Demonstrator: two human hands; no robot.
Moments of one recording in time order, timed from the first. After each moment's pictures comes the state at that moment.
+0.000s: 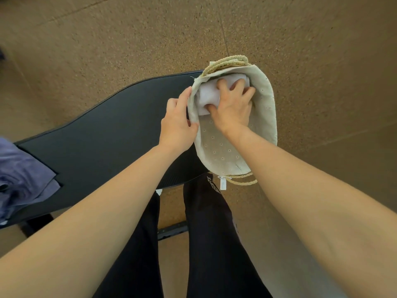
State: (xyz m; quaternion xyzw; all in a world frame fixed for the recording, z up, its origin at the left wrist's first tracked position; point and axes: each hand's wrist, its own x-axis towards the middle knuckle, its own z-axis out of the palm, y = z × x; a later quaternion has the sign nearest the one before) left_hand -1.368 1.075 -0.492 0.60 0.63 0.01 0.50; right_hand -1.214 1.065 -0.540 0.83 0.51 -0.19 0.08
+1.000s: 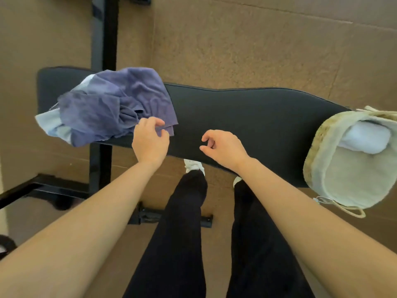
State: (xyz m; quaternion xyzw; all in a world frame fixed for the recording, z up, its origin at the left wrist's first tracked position) left_hand -1.778 0.976 -0.442 0.40 0.87 0.06 0.27; right_hand -1.566 1.023 -0.451 0.51 0.67 -0.52 0.12
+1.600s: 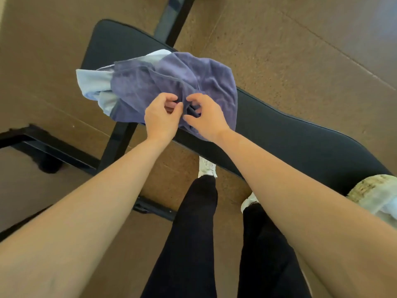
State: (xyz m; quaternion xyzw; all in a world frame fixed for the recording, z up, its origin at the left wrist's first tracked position) left_hand -1.954 0.953 -0.483 0.27 0.88 0.25 0.30; right_hand -1.832 1.041 -0.479 0.46 0.68 -0.57 0.05
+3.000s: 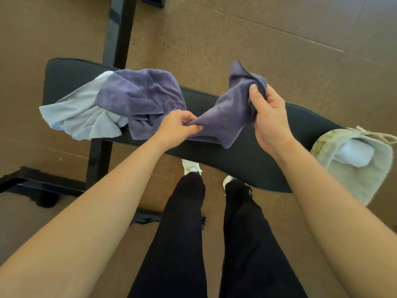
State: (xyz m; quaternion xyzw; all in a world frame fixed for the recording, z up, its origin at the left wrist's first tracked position) left_hand -1.829 1.022 -0.416 0.41 0.70 0.09 0.57; right_hand -1.615 1.102 -0.352 0.58 0.36 -0.68 -0.28
